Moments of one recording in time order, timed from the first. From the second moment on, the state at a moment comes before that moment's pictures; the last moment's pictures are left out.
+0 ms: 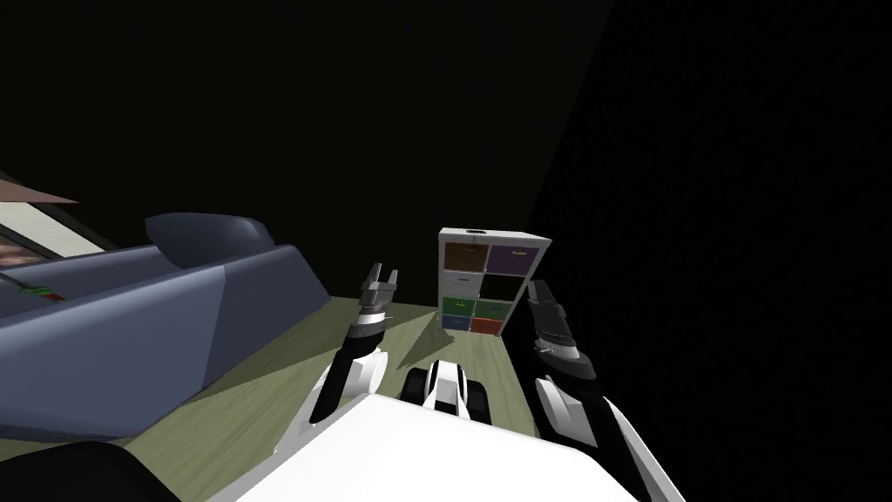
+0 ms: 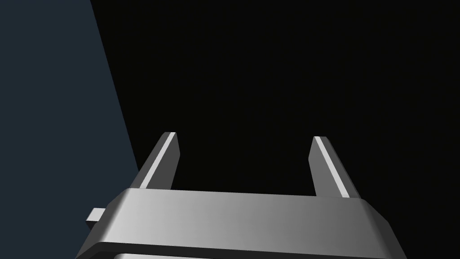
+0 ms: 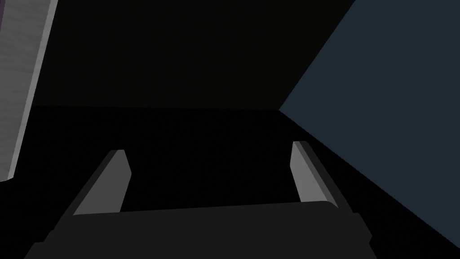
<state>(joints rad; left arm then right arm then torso) 0.54 -0.03 -0.05 -2.29 -0.01 -0.49 0.16 0.44 -0.19 -0.02 -2.19 0.07 -0.62 0.26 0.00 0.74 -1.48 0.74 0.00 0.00</state>
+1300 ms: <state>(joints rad) 0.54 -0.03 -0.05 -2.29 -0.01 -0.49 0.16 0.32 -0.27 -0.05 -2.17 0.38 -0.61 0.57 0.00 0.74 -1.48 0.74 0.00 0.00</state>
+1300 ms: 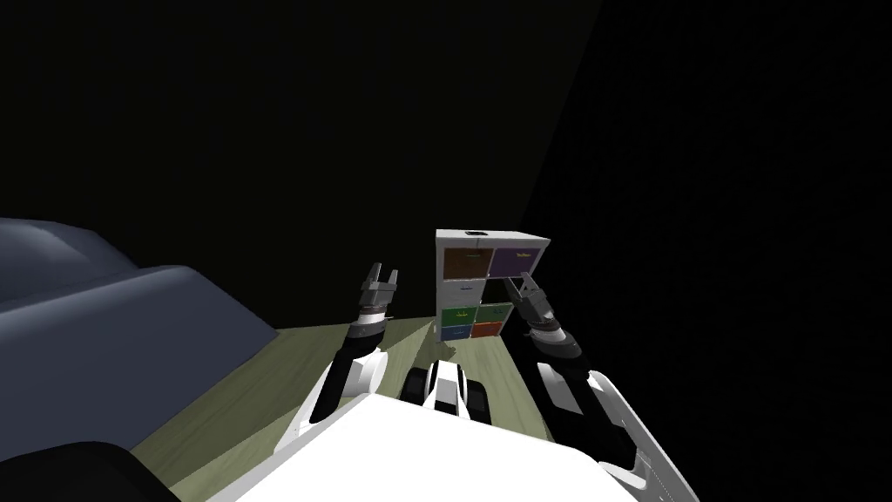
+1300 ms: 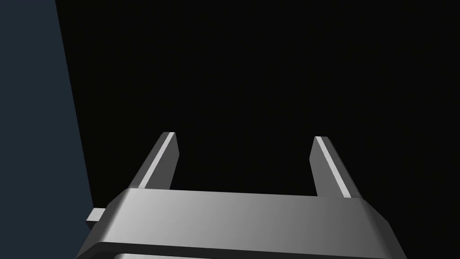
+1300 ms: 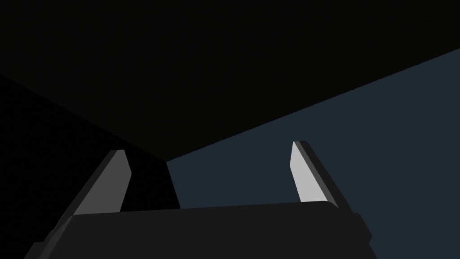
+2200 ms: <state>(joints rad) 0.54 -0.03 -0.05 -2.29 -0.01 -0.49 0.16 0.24 -0.34 -0.08 -2.11 0.62 -0.59 0.80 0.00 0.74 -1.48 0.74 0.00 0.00</state>
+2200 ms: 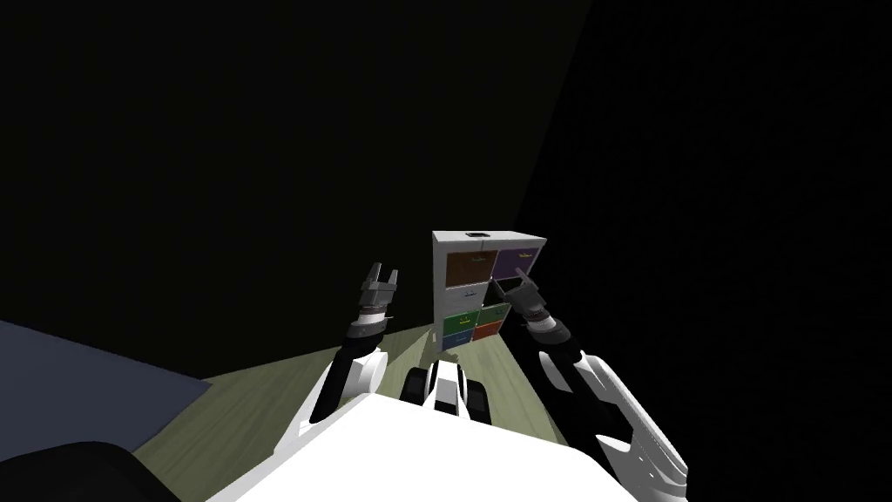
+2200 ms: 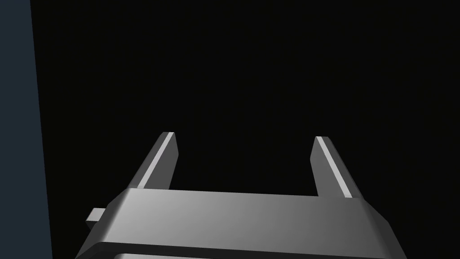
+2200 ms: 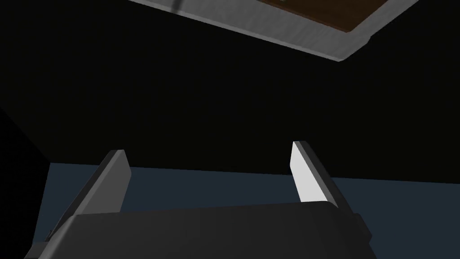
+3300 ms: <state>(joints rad) 0.54 -0.03 -0.05 -2.29 -0.01 -0.49 0.16 0.12 -0.48 -0.12 -2.02 0.90 -0.56 1.08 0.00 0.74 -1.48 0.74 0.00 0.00</state>
